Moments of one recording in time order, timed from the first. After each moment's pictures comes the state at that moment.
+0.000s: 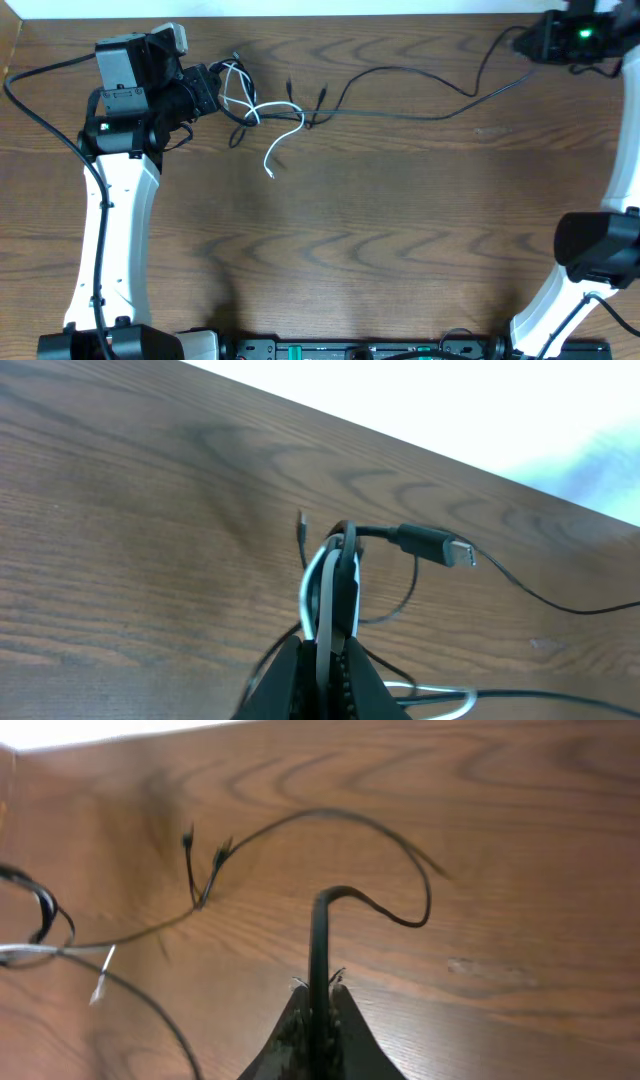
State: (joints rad) left arm 0.09 1.48 1.38 -0.62 0.39 -0.28; right arm -0.15 2.02 2.31 -1.37 -0.53 -0.08
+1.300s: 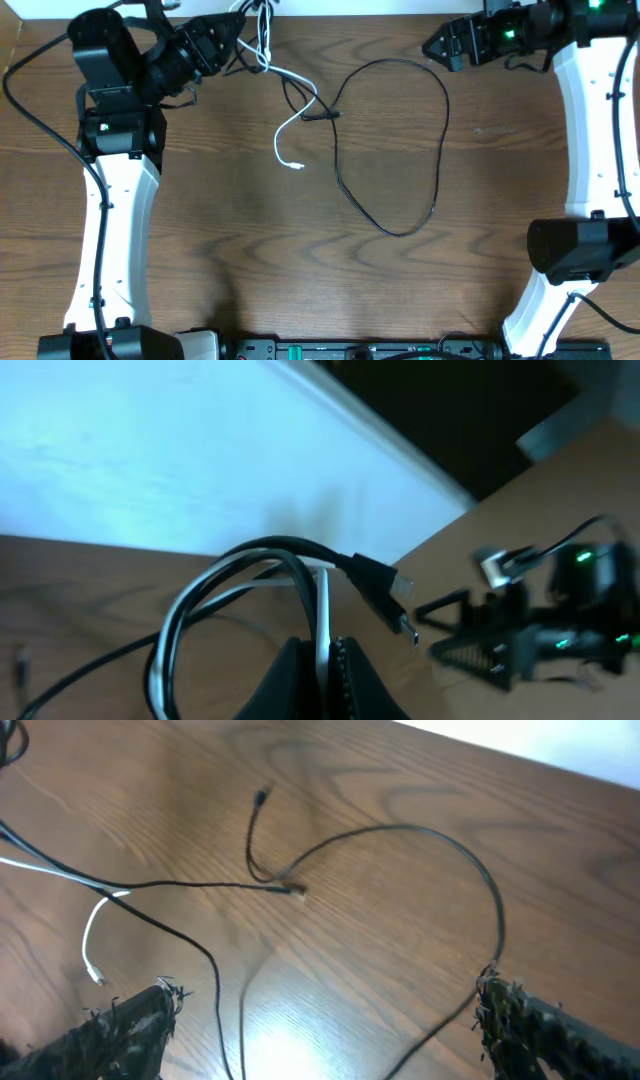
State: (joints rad) left arm 0.10 1.48 1.38 -0.07 0.84 -0.66; right arm 0.07 2.02 2.31 -1.28 -0.53 -0.21
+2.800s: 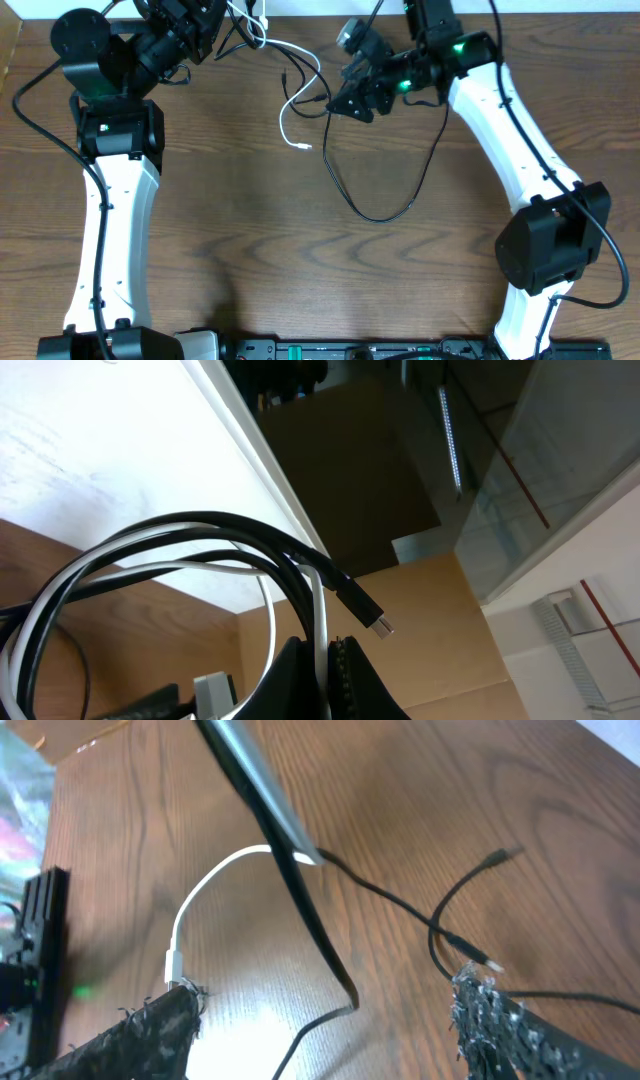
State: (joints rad) left arm 0.09 1.47 1.38 0.23 0.83 -1.36; right arm 0.35 2.02 1.89 -0.81 -0.82 -0.48
